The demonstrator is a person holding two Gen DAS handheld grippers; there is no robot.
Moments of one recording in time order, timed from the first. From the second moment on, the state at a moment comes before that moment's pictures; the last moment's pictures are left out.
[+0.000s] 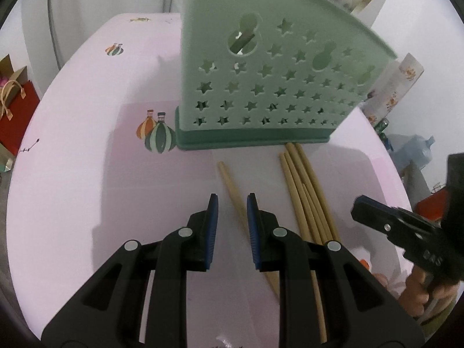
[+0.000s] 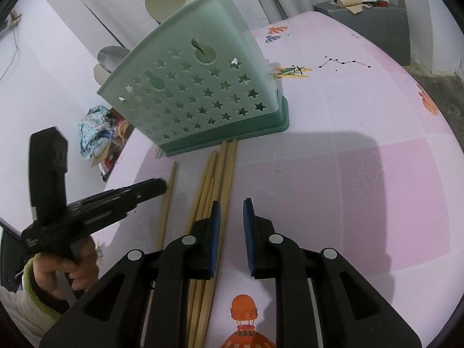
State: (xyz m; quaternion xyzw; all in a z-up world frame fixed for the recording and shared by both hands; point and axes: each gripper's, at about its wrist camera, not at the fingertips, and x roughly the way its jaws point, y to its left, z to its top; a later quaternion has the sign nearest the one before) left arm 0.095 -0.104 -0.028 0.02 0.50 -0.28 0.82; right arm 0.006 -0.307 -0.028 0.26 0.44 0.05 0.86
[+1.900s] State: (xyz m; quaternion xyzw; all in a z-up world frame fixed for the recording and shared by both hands) left arm 0.087 -0.031 0.014 -0.22 0.41 -0.34 0.82; right arm 0.073 -0.255 -0.030 0.09 0.50 0.02 0.86
